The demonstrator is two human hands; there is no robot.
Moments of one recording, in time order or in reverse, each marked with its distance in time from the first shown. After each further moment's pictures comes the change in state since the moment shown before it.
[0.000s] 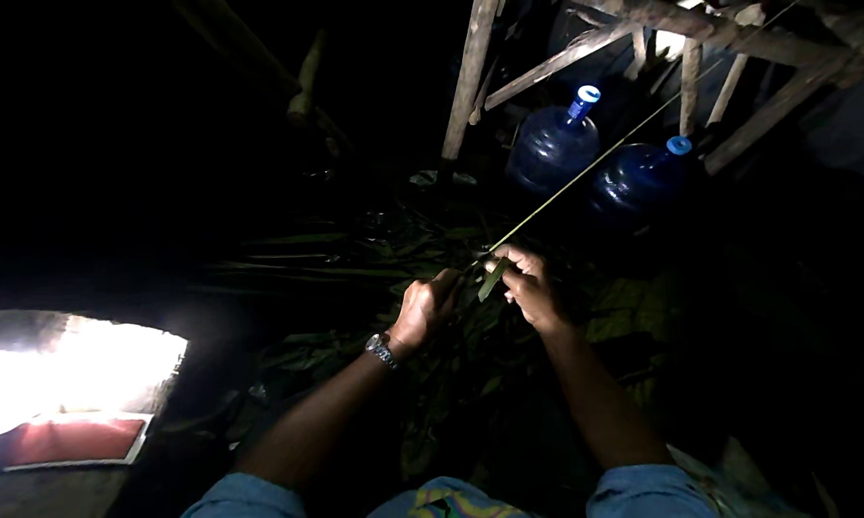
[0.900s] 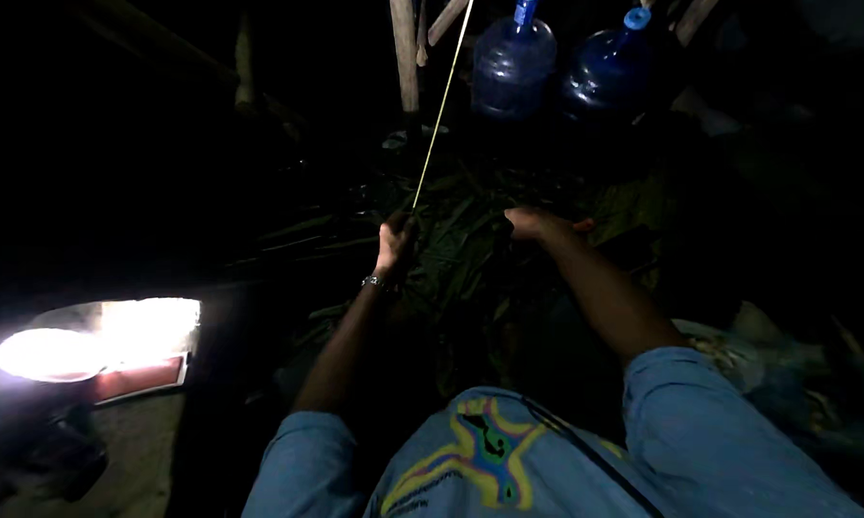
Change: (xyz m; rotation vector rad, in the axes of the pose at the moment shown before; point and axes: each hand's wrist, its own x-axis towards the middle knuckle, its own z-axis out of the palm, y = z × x) left_hand -0.008 -0.034 0.016 -0.263 0.002 -0.416; right_hand -0.017 0.062 -0.071 -1.152 -0.474 0.505
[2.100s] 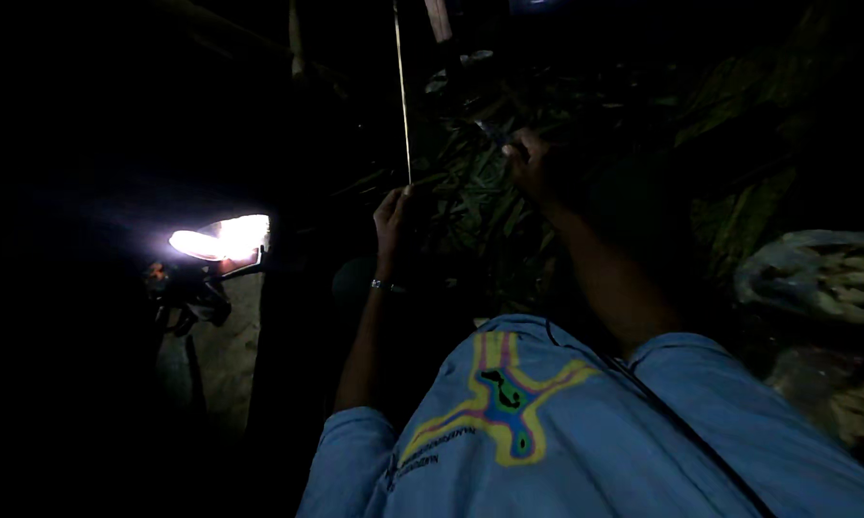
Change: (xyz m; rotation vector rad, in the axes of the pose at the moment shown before) left_hand -0.149 0.028 -0.010 -0.185 0.150 0.086; right_hand -0.073 -0.029 0.103 0.813 0.851 -0.359
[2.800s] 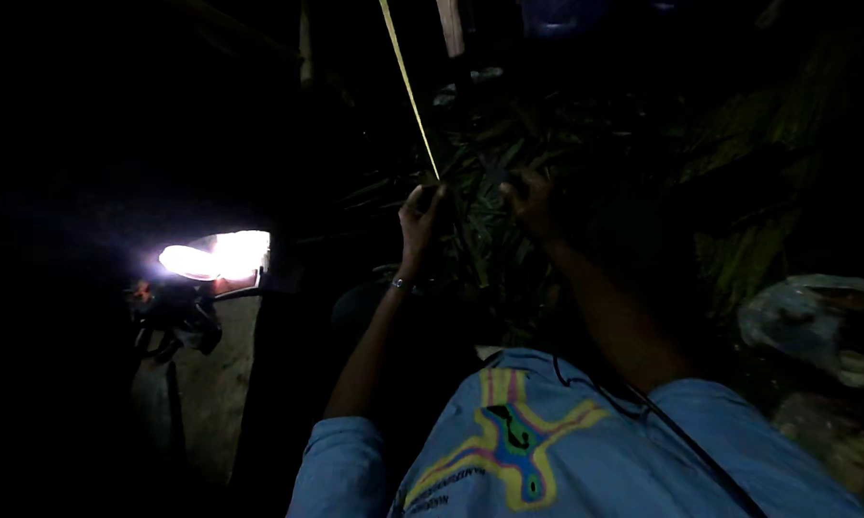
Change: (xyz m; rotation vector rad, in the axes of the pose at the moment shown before) left_hand 0.037 0.009 0.032 0.005 -0.030 0.042; right_hand 0.001 -0.018 0.024 0.351 -0.036 0.017
